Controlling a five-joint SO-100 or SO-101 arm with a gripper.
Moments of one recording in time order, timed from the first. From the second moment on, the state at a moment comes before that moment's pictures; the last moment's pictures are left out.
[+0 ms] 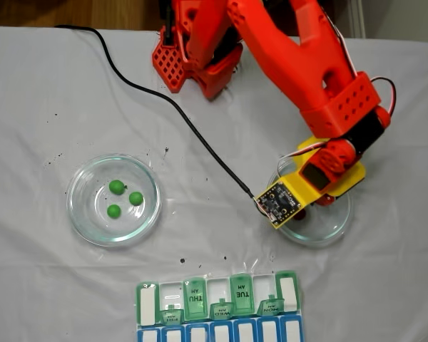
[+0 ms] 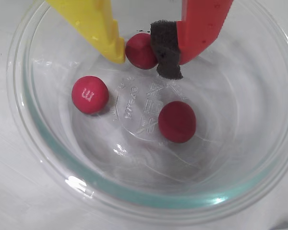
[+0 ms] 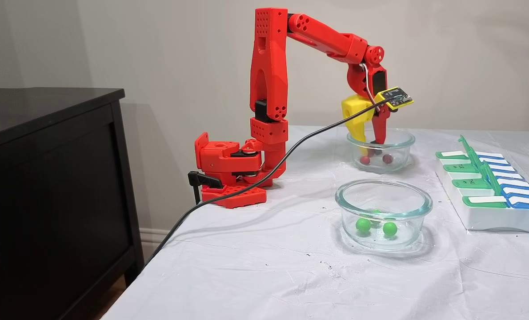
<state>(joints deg) -41.9 104.9 110.7 62.6 2.5</state>
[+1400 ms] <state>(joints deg) -47.1 108.8 109.1 68.4 -1.2</state>
